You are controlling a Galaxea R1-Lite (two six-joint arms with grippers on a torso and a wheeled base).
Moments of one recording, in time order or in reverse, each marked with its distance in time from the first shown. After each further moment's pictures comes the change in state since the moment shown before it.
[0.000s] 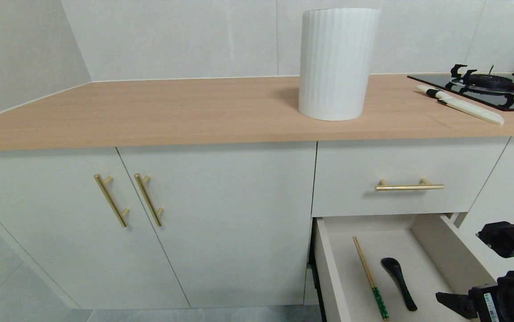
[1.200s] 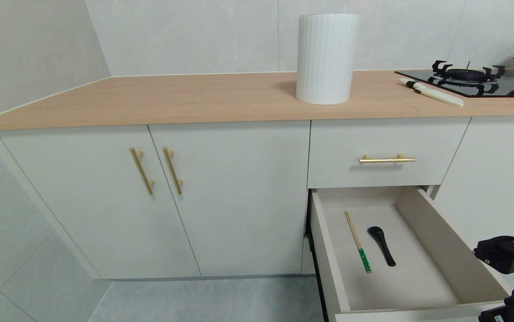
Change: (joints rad) left arm 0.000 0.000 0.000 -0.001 0.001 -0.005; right arm 0.040 0.012 -0.130 0.376 0.101 0.038
